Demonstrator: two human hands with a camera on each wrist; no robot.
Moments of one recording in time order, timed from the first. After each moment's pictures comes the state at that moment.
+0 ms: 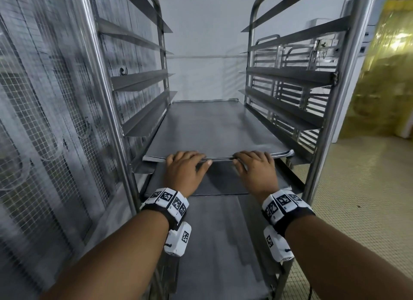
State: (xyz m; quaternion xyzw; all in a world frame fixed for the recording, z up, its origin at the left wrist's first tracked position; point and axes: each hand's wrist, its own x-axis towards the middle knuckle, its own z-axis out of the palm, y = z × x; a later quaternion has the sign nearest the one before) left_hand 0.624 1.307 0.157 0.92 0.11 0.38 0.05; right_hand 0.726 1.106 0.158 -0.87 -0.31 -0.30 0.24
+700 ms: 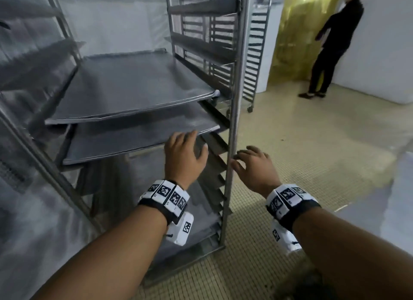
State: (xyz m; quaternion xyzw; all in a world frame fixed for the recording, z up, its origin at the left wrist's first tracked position) left_hand 0.612 1.126 0.094 0.90 -0.04 0.38 0.21; right_hand 0.635 0.910 0.083 -0.96 -0.19 -0.10 0.16
